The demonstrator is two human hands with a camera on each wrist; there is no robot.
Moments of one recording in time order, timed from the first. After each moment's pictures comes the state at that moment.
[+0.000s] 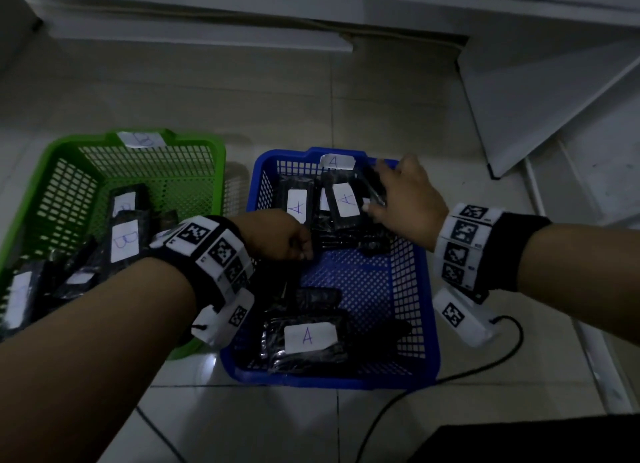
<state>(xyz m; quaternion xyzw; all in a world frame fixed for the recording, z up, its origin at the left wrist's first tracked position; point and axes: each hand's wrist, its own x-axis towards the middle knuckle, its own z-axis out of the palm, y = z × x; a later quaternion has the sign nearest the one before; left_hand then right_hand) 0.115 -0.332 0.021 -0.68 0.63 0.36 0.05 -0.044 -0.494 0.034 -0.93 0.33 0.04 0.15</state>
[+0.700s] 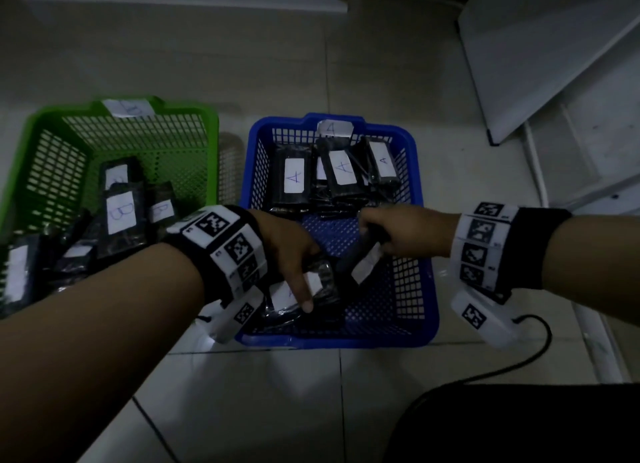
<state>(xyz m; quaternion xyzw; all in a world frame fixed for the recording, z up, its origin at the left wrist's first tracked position) 0.076 -0.321 0.014 -0.58 0.59 0.55 0.13 -0.086 -0.460 0.024 -0.93 0.13 0.27 0.21</state>
